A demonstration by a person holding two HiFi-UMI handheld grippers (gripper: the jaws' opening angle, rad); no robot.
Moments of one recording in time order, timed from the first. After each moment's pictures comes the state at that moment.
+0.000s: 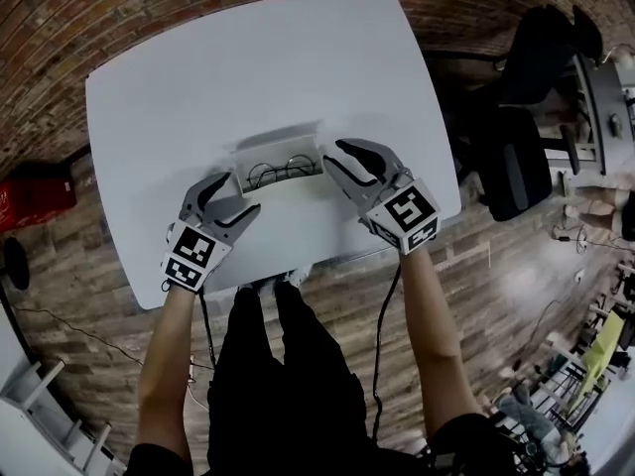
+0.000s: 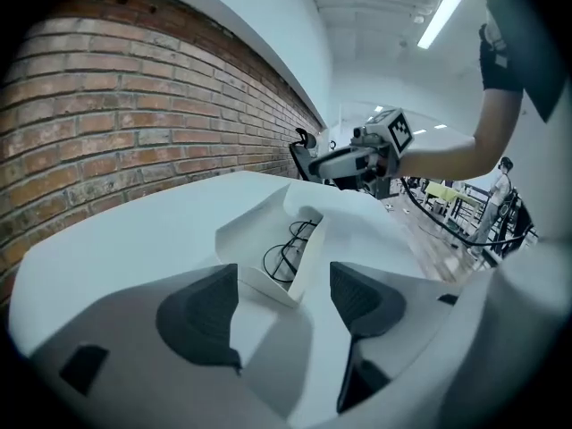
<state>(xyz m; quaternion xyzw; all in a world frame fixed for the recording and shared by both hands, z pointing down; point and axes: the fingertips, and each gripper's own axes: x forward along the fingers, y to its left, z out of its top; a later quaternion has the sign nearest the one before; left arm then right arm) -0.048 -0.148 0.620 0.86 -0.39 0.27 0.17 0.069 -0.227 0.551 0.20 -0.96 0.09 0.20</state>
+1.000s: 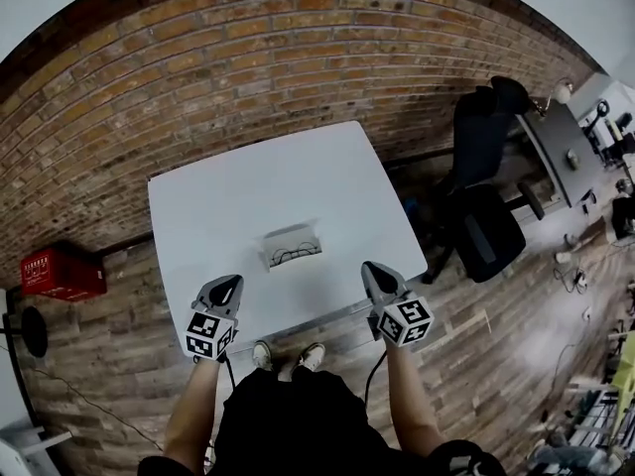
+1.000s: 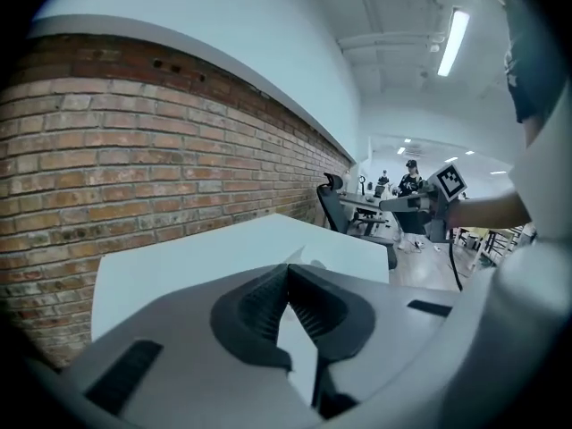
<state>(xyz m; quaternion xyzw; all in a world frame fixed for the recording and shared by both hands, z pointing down) -0.102 -0.084 0.487 0.83 -0.50 0.17 0.16 0.166 -0.137 0.451 0.41 -0.89 0.18 0.08</state>
